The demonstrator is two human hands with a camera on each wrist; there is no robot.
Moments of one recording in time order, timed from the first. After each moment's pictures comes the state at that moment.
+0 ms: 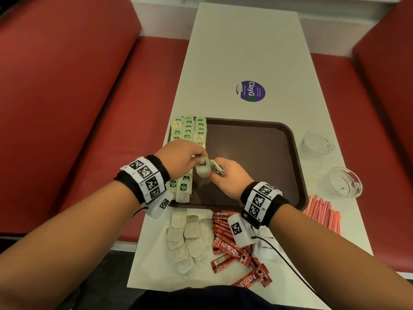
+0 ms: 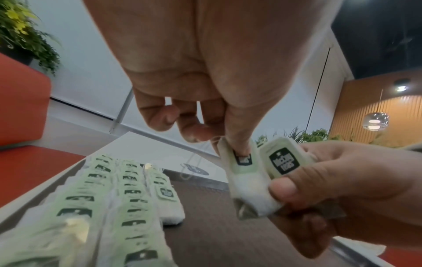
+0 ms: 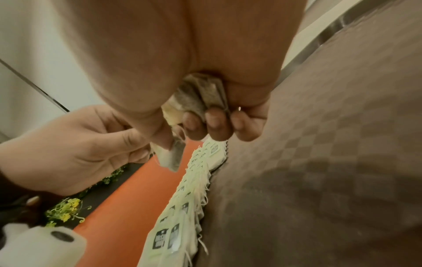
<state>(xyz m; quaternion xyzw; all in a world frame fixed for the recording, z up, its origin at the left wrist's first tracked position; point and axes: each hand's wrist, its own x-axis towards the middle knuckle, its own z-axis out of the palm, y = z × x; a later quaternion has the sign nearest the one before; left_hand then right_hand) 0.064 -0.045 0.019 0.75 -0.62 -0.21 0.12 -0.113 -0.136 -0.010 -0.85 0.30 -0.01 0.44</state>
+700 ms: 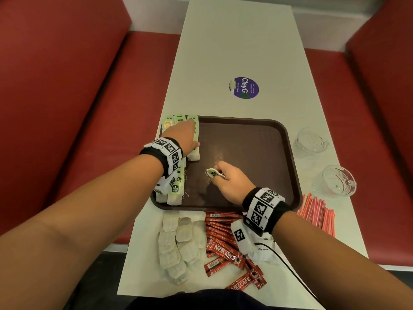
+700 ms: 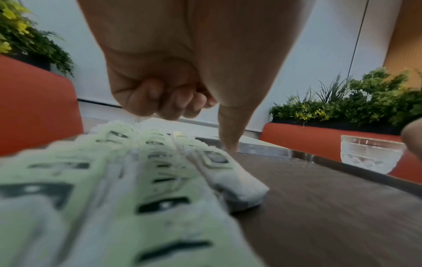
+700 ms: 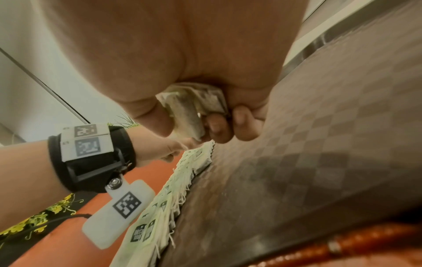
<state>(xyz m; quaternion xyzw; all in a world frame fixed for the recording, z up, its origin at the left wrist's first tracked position) 0.086 -0.124 -0.022 0.85 -0.50 -0.16 0.03 -0.132 -0.141 -0.008 -0.82 0.34 0.02 0.45</state>
